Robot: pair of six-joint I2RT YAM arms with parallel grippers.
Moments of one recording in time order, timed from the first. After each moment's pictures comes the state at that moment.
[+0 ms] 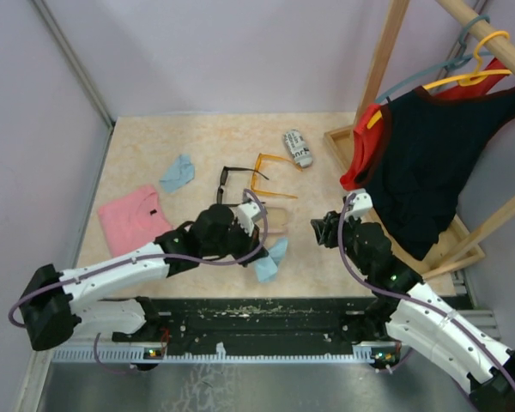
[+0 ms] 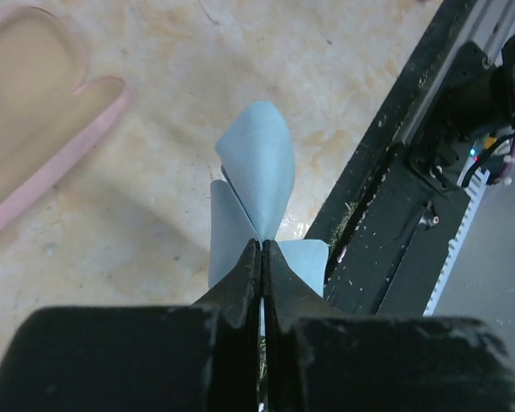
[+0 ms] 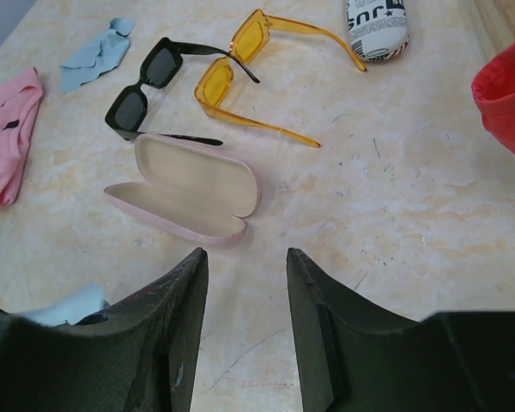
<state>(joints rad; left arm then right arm) -0.95 1.12 0.75 -0.13 0.19 -0.30 0.66 0.56 0.41 -0.08 0.22 0.32</state>
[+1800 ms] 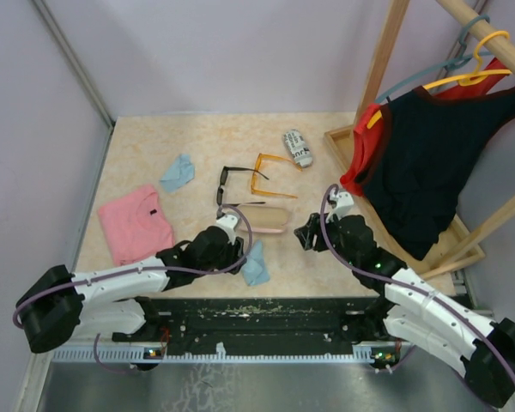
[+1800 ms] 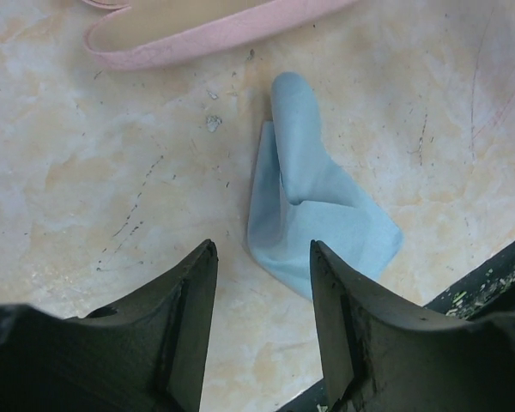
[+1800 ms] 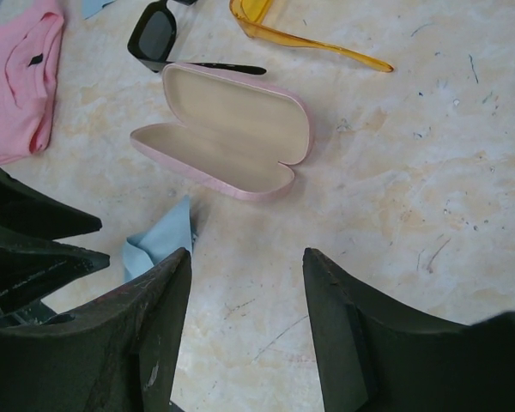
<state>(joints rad) -0.96 1.16 0.47 -0.03 -0.19 -0.43 0.66 0.76 0.41 -0.02 0.06 0.44</state>
